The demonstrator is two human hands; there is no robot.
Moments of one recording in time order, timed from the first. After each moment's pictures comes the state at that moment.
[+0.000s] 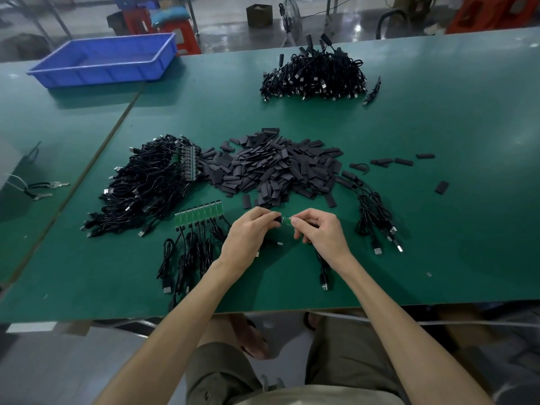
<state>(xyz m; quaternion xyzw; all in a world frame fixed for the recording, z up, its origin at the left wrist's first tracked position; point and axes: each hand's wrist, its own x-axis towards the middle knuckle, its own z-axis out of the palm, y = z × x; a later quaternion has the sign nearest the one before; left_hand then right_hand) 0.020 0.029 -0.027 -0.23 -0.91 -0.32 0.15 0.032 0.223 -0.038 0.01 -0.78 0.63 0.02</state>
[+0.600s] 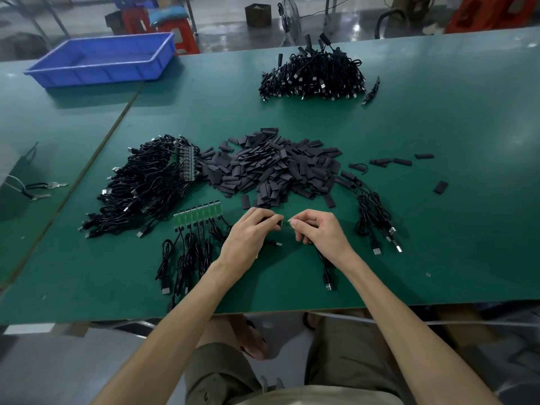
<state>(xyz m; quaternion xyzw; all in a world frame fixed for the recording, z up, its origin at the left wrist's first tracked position) 0.019 0.022 -0.032 -0.32 -0.90 -0.24 0.16 0.025 0.232 -0.041 0.04 -0.78 0.62 -0.03</state>
